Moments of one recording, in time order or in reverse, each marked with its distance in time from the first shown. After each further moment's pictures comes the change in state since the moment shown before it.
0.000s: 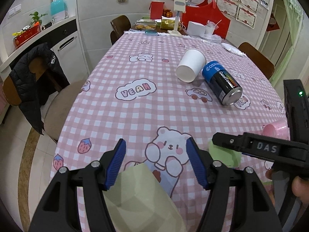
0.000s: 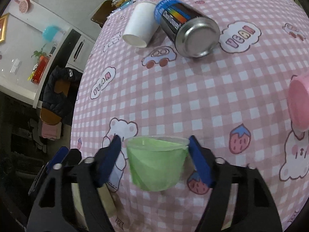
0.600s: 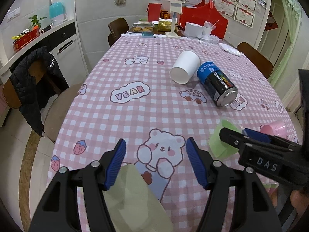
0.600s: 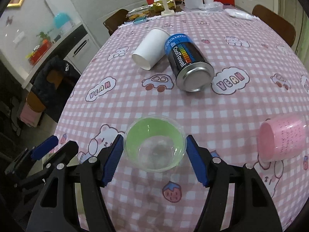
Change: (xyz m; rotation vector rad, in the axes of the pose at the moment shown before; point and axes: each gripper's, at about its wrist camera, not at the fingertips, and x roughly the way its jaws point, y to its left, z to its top) left arm -0.004 -0.015 0.002 0.009 -0.011 0.011; right arm -0.028 0.029 -0.009 -0.275 -0.184 -0.203
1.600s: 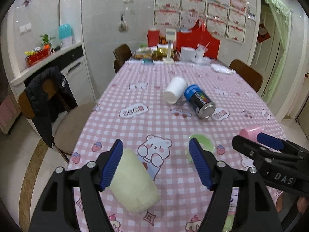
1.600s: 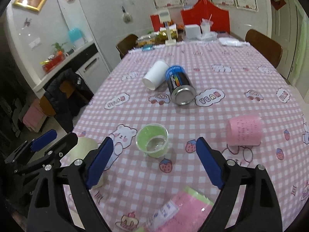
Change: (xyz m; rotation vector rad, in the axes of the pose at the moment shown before) left arm -0.110 -0.020 -0.030 0.020 -0.200 0.025; right arm -0.112 -0.001 -0.047 -0.031 -0.201 0.040
